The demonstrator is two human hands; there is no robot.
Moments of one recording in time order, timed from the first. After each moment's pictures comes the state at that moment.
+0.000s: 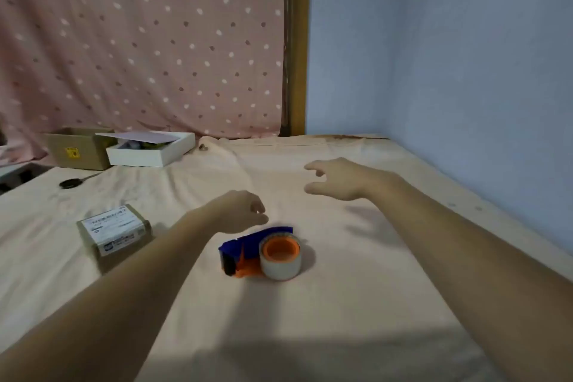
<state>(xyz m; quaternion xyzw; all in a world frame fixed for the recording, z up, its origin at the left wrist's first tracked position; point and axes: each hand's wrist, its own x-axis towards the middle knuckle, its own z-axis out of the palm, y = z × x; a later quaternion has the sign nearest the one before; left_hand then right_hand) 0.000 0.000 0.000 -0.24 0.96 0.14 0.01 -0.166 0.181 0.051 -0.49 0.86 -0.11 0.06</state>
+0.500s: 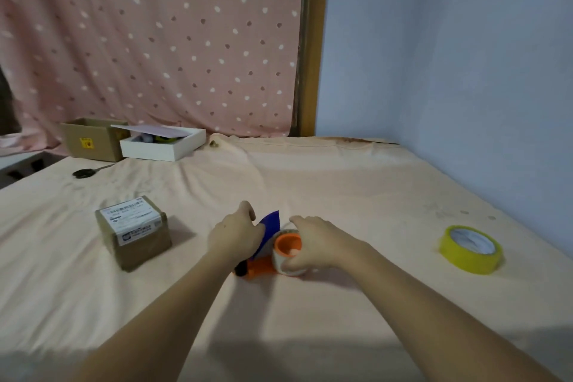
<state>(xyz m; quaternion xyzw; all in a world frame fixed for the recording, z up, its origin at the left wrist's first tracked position) 0.023 0.001 -0.066 -0.40 0.88 0.20 -0.15 -0.078 0.161 -0.036 -0.49 0.86 -0.13 0.10</state>
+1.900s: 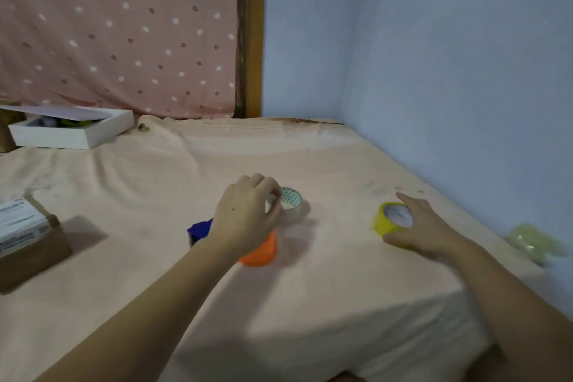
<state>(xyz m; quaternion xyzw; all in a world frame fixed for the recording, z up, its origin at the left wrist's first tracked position) -0.051 0.098 -0.047 -0.08 0.93 0.14 -0.34 -0.288 0.404 -0.084 -0.25 0.93 -0.26 0.04</state>
